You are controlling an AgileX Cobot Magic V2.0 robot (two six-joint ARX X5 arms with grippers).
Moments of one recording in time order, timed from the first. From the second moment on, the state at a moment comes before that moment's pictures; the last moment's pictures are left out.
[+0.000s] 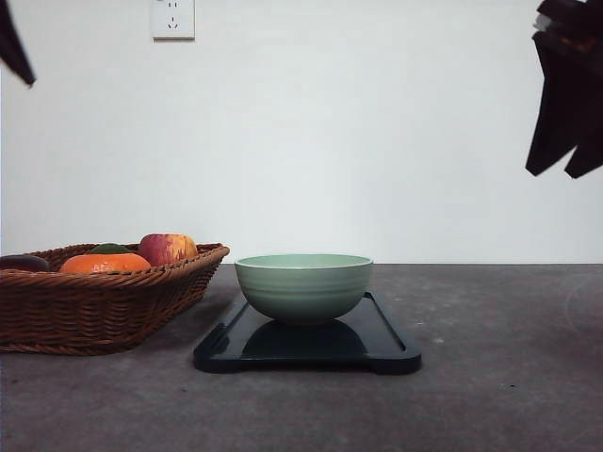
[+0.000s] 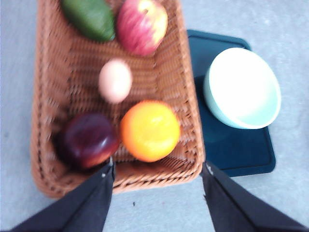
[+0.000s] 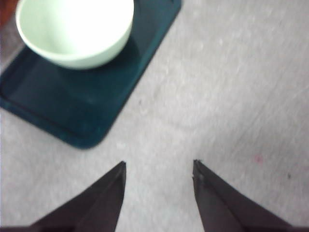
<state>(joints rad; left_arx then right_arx) -0.16 1.03 1.06 -0.87 0.26 -0.23 0.49 0.91 0.73 -0.59 0.00 0.09</state>
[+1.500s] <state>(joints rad) -0.23 1.87 1.43 -0.84 0.06 -0.07 0.49 0.91 0.73 -0.53 0.00 0.16</state>
